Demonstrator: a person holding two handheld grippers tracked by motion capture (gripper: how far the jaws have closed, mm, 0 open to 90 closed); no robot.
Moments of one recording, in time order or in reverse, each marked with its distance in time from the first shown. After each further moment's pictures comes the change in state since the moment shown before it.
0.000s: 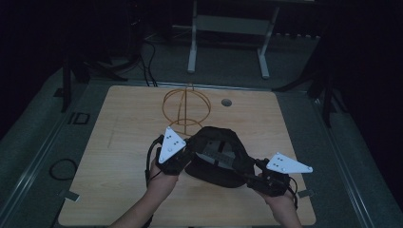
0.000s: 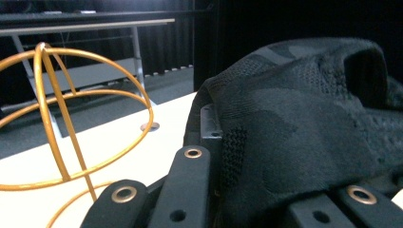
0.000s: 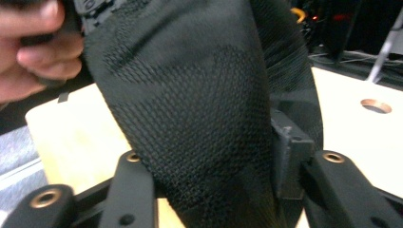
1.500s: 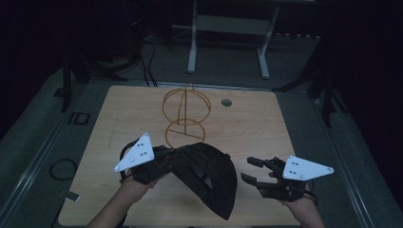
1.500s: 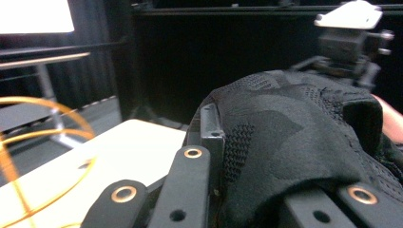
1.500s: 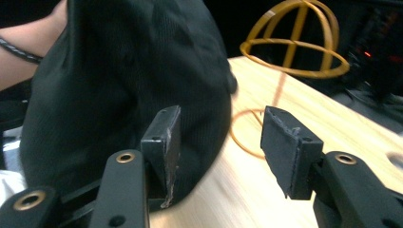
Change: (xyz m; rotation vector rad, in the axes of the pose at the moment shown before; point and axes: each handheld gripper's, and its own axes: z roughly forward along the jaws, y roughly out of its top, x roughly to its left) left arm 0.029 0.001 -0.051 -0.112 -0.407 0.086; right arm 0.001 0.028 -0.036 -0.024 0.191 -0.205
